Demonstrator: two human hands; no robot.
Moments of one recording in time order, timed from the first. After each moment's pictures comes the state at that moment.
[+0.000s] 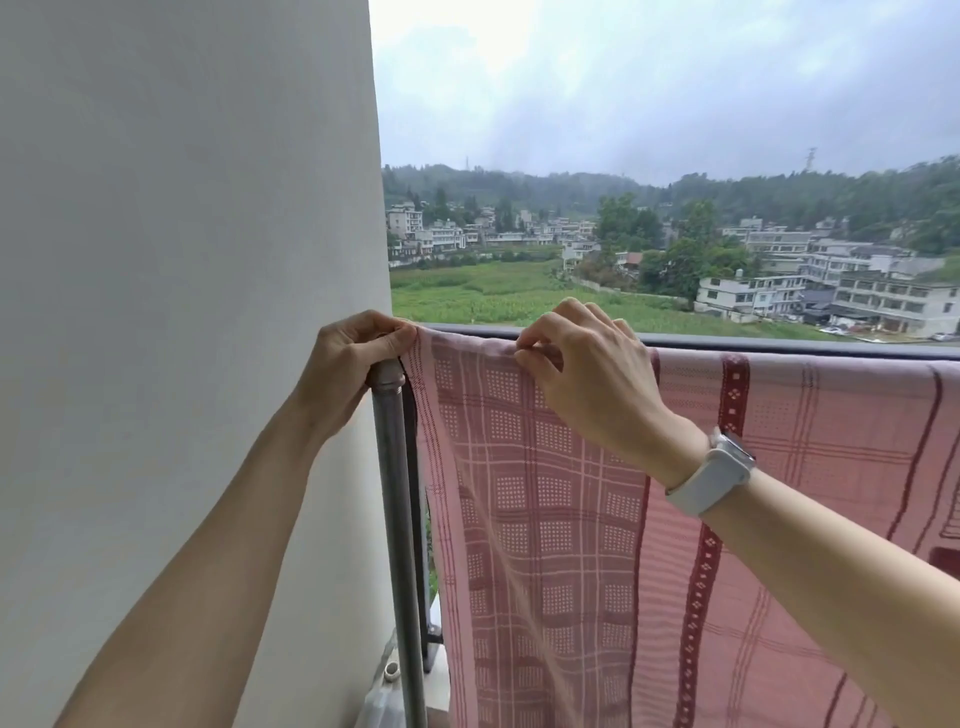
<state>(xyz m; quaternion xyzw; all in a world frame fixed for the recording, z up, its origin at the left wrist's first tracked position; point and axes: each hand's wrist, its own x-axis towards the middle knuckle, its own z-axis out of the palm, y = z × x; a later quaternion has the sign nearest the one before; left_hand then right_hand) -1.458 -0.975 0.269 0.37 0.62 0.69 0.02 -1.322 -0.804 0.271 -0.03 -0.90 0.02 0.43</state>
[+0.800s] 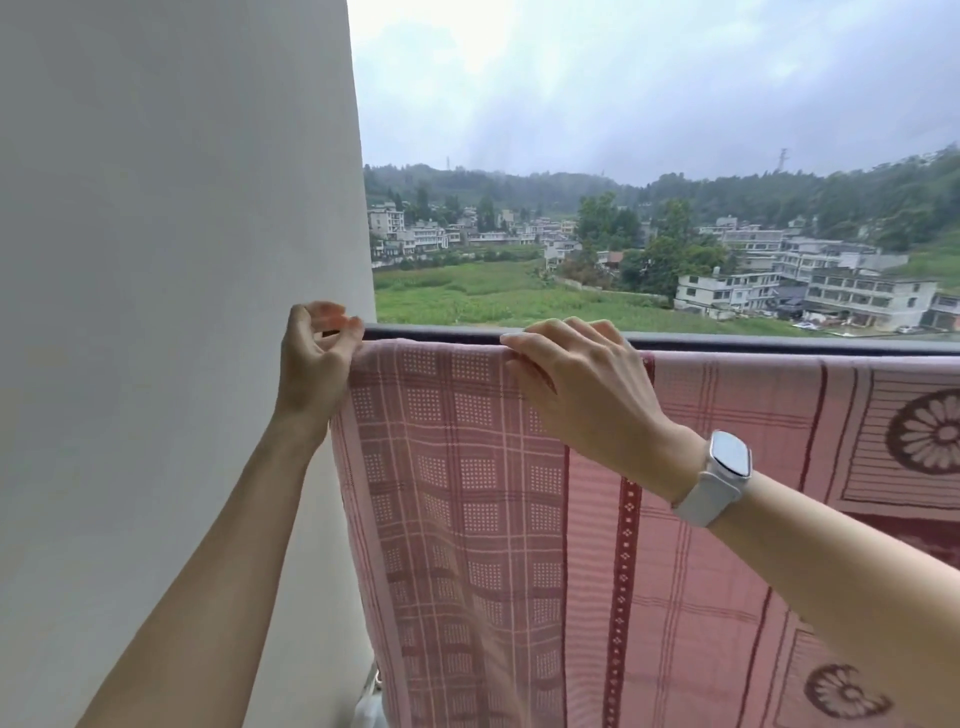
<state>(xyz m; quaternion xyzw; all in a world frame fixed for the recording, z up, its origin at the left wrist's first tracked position) -1.475 -0.968 0.261 0.24 0.69 0.66 -0.19 -1.323 -0.797 0.262 0.04 -0.87 -0.06 0.48</state>
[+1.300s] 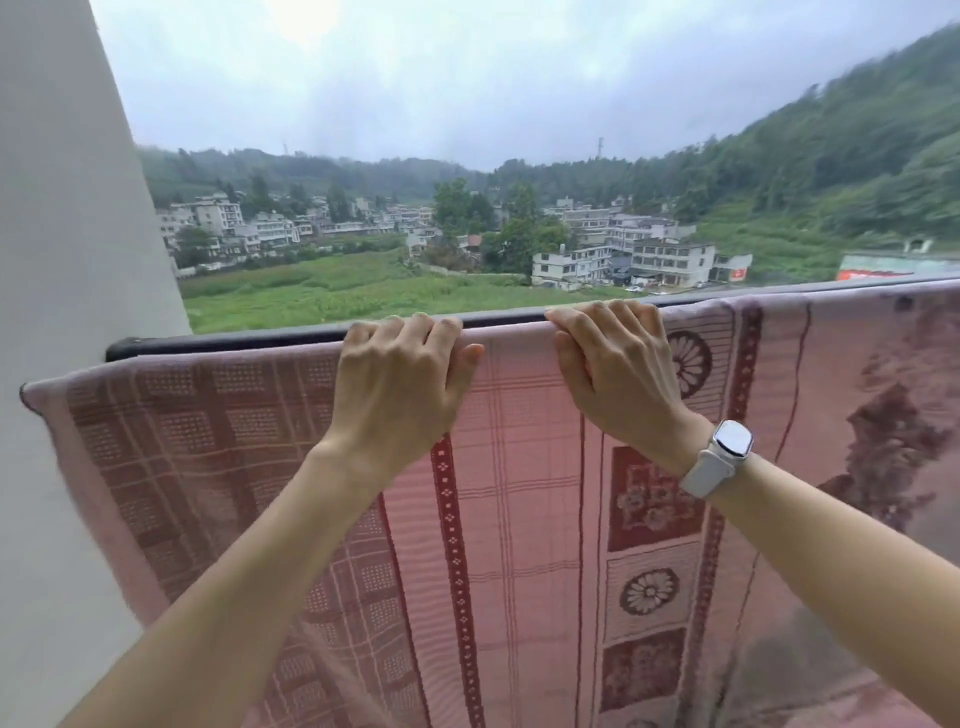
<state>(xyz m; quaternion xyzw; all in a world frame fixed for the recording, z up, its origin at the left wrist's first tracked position) -1.339 -0.826 0.256 0.53 0.74 0.18 -0.38 -1.207 -0.666 0.237 -0.12 -0.82 -0.15 0.54</state>
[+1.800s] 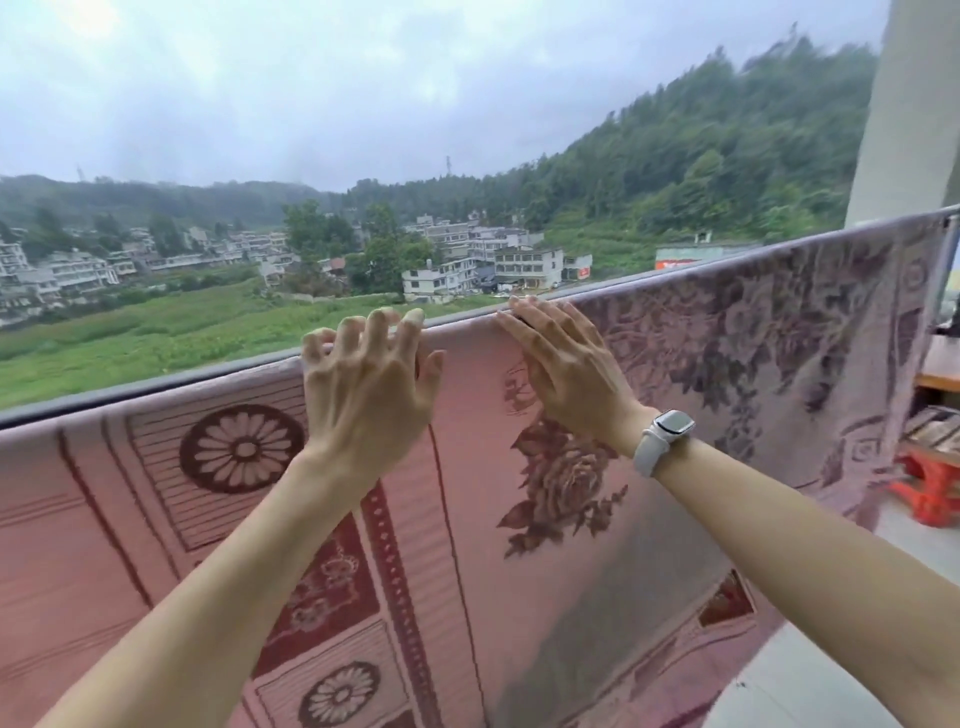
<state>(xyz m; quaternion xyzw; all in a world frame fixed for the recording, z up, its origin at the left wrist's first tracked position) -1.140 -0.590 0.260 0.59 0.69 0.23 -0.36 -0.975 -0.443 0.219 -0.21 -0.85 -0.18 0.45</state>
